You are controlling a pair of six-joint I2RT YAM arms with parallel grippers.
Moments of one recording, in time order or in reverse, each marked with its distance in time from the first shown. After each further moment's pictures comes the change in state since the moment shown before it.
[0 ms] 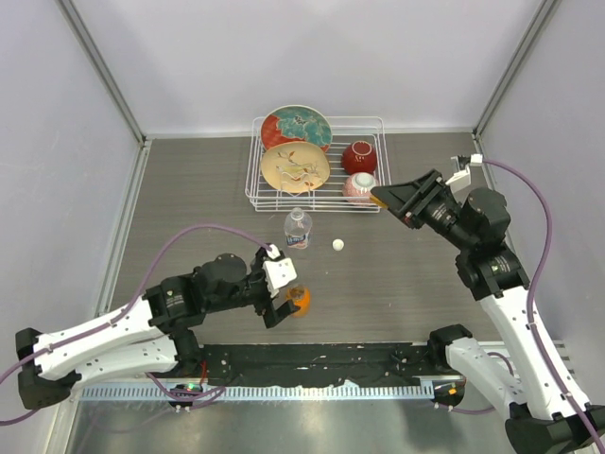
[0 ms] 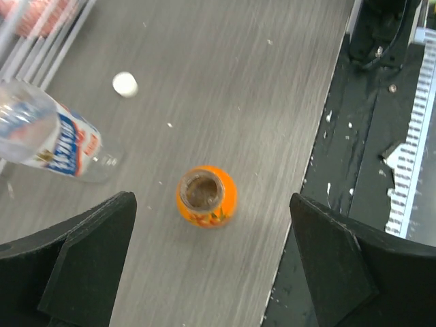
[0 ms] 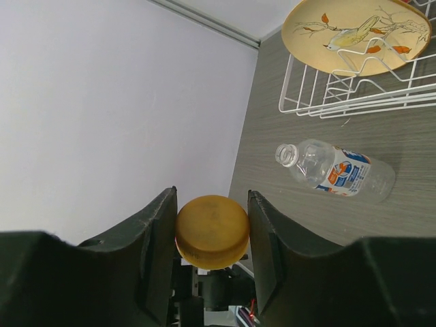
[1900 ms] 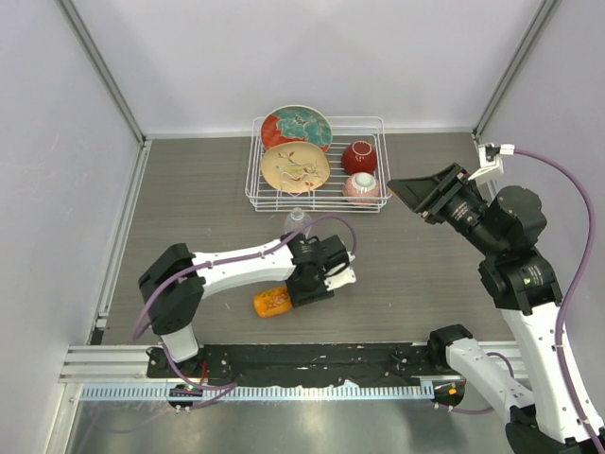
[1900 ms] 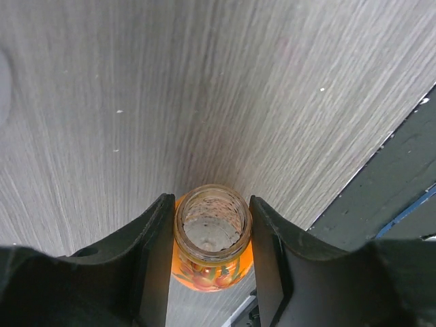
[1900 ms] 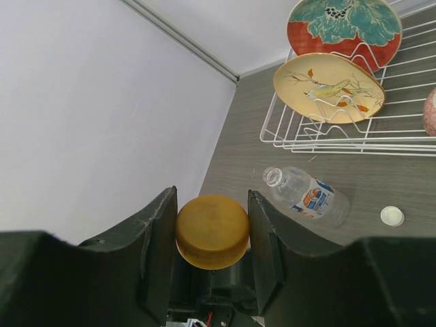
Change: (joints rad) left arm 0.047 0.948 0.476 -0.497 -0.062 0.069; right arm 0.000 -0.029 0.227 -0.212 0.080 -0.217
